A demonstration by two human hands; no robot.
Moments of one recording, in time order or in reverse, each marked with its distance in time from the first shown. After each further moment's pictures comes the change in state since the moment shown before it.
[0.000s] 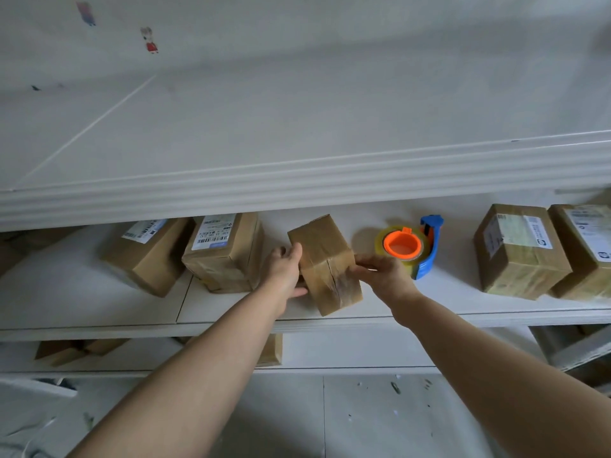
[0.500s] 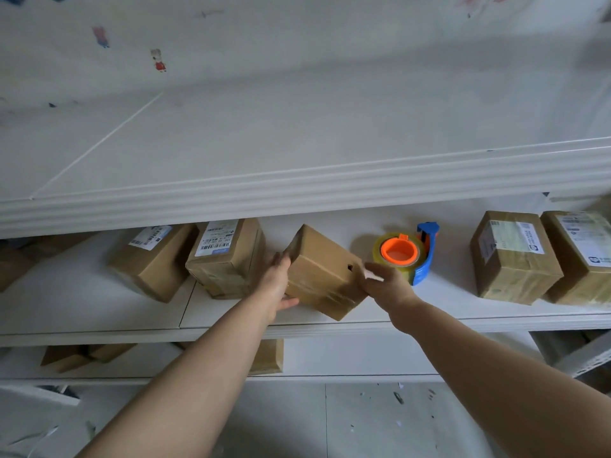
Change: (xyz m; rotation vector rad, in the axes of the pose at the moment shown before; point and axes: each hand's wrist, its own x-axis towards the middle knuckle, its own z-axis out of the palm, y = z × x) left_hand -0.015 0.000 -0.008 0.002 0.012 -0.080; right_hand -0.014 -0.003 -0.008 -0.035 0.017 0.072
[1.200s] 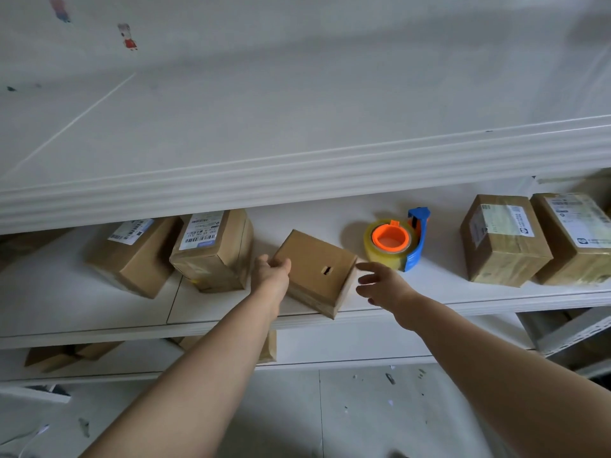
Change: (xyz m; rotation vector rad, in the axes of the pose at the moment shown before) left_hand 0.025 -0.022 0.012 0.157 0.166 0.093; right_hand 0.007 0.020 -0.012 -0.136 -0.086 0.172
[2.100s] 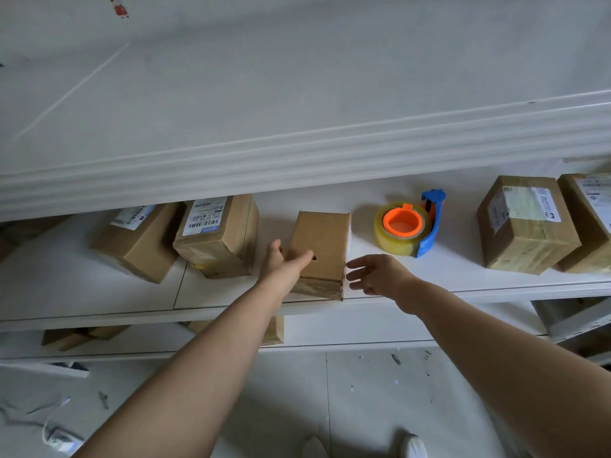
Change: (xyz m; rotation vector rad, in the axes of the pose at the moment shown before) left_hand 0.006 -0.010 -0.006 0.171 -0.183 0.092; right_hand 0.014 -0.004 0.011 -0.059 -0.116 0.056
